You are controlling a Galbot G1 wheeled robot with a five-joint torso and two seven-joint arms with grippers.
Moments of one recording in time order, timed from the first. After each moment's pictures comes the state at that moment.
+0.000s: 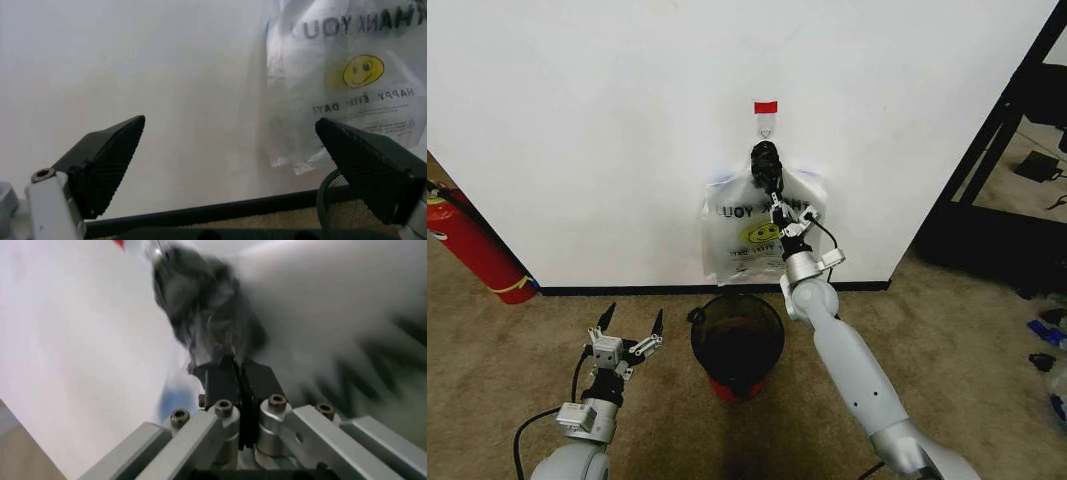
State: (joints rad) left arm 1.58 -1.40 -0.65 -1.98 -0.14 -0.26 0.15; right arm -0.71 1.44 0.13 1.32 1.11 0.28 -0.33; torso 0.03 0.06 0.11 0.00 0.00
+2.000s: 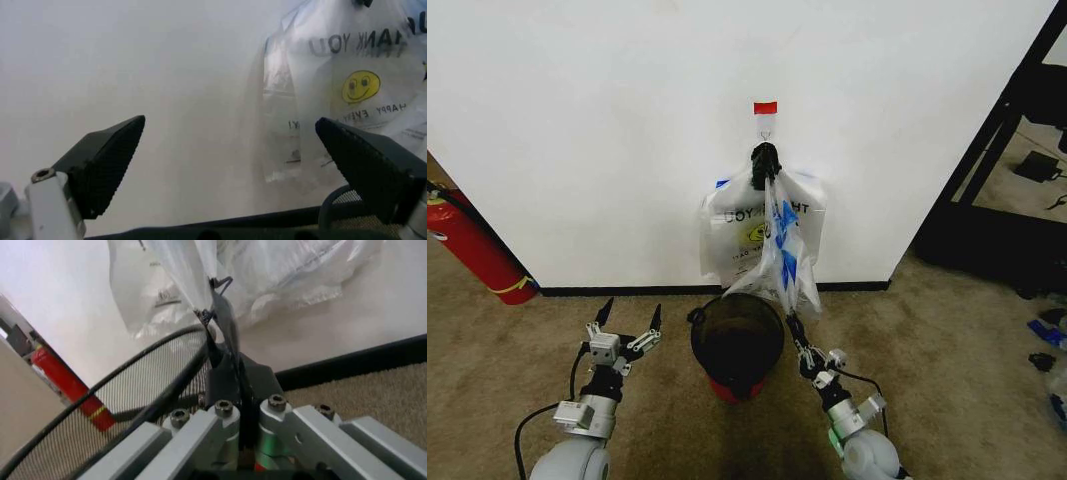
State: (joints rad) left arm 1.55 -1.38 -0.64 -1.97 -0.17 -0.30 0.15; right arm -1.29 1.22 0.15 1.43 0.83 0.44 -0.41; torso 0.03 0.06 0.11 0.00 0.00
